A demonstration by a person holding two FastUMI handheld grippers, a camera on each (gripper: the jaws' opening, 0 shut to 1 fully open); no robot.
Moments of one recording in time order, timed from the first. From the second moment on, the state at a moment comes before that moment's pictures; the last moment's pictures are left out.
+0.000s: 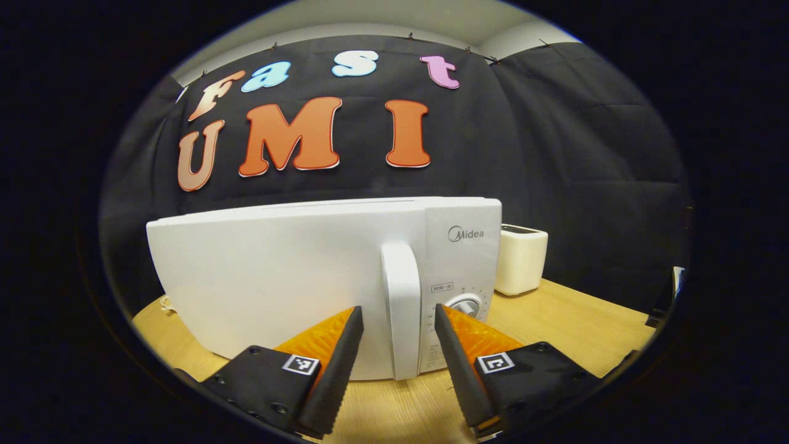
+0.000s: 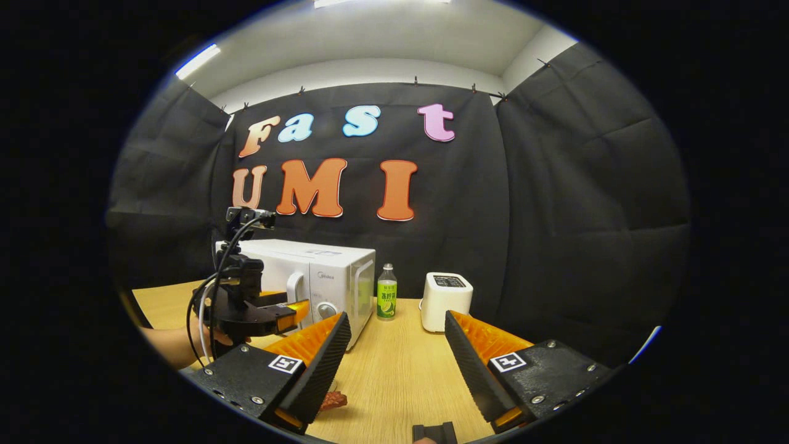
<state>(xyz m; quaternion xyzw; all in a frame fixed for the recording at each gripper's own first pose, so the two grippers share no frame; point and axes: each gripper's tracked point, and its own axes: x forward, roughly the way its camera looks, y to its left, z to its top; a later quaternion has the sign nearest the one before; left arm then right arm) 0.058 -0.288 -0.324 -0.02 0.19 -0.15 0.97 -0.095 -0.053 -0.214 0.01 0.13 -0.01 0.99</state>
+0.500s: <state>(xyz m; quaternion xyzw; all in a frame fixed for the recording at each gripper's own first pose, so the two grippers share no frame) 0.061 -0.297 -0.327 -0.03 0.19 -0.12 0.97 -0.099 -0.075 -0.230 0.04 0.15 -0.02 0.99</state>
